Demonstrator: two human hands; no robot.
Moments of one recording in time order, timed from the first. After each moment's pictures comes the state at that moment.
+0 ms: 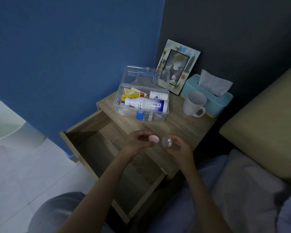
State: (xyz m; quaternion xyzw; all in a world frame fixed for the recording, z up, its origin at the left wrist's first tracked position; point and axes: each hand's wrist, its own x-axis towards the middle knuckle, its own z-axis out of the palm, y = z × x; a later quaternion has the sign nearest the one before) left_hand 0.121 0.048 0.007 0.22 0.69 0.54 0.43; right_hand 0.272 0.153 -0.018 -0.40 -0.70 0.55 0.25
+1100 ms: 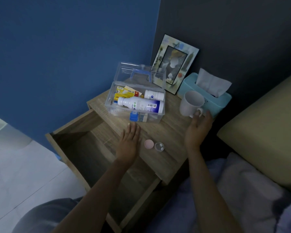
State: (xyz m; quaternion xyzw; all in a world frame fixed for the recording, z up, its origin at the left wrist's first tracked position) left_hand 0.104 0.068 -0.083 0.48 0.86 0.13 0.10; right_hand 0.235 0.241 -0.006 -0.50 -0.63 0.29 0.51
